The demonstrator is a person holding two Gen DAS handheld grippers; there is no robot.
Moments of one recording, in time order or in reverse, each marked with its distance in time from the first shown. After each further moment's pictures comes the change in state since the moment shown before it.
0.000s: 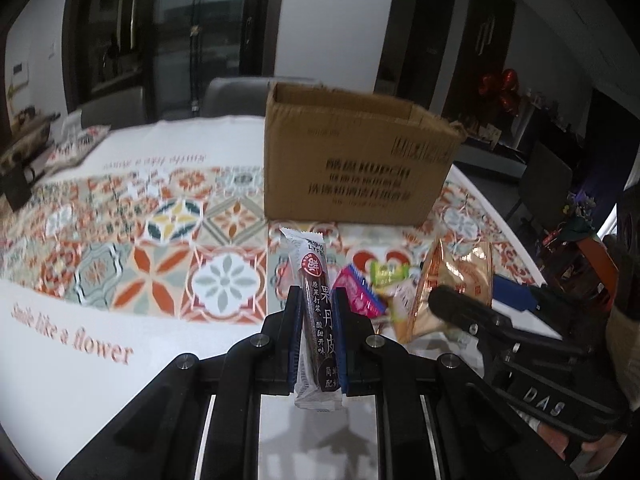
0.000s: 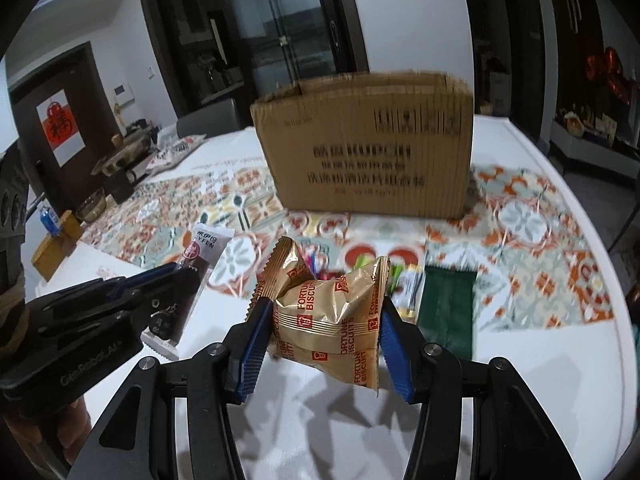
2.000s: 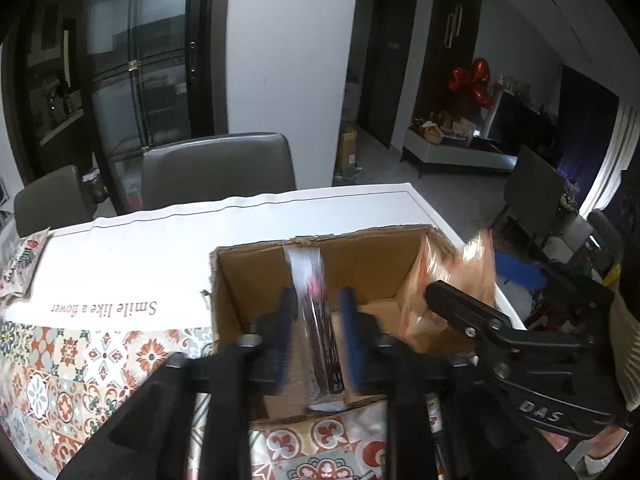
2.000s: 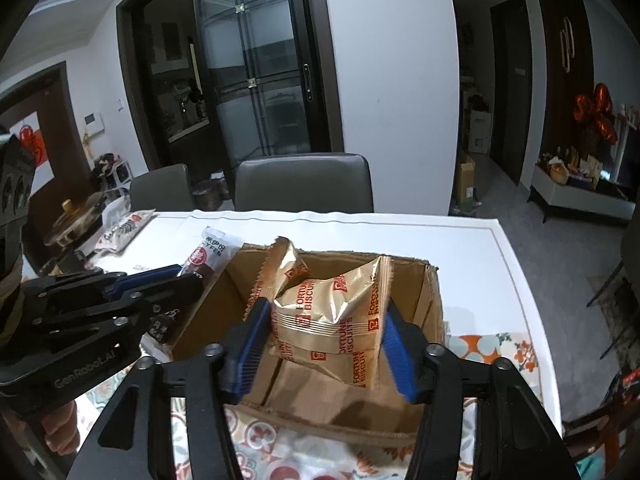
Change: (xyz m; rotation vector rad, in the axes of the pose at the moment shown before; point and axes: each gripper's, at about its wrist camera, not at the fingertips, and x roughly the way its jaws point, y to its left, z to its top) left arm 0.111 -0.001 0.218 0.129 0.012 -0.089; right arm 0.066 -0.060 0.206 -0.026 -0.087 -0.135
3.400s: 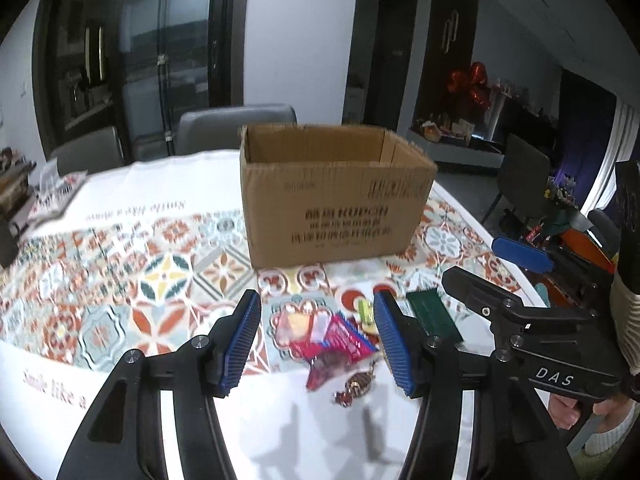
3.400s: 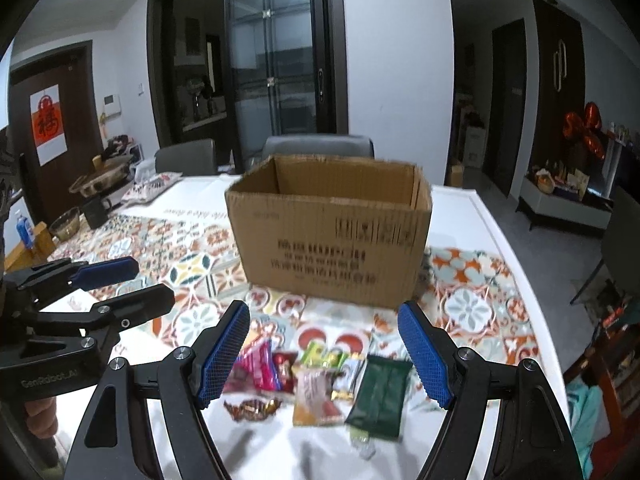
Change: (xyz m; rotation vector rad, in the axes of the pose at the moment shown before) left arm -0.112 -0.030 -0.181 -0.026 -0.027 0.026; right arm -0.114 0.044 -0.151 -0.058 -0.025 0.006
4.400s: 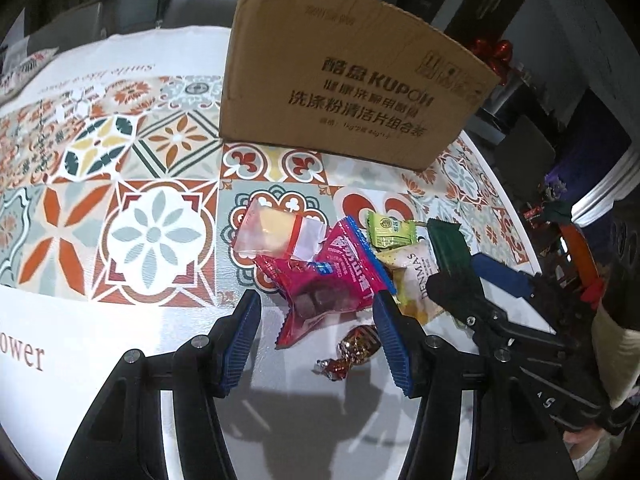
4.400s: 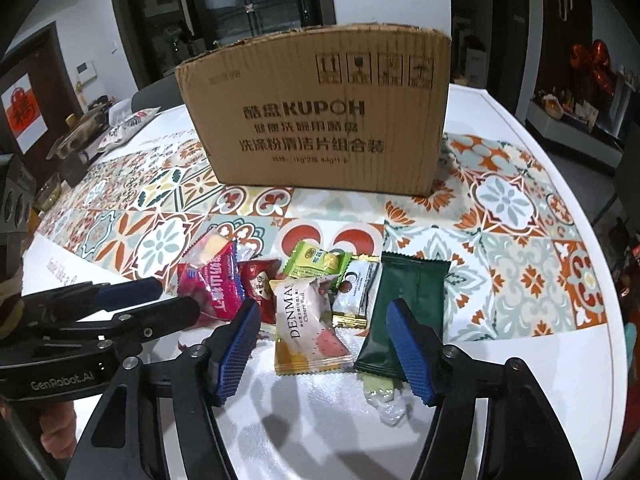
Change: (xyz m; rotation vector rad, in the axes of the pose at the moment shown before) left arm 0.101 0.020 -0.051 -0.210 0.289 -0.142; right arm 0.082 -0.012 -0.060 0.092 0.272 0.017
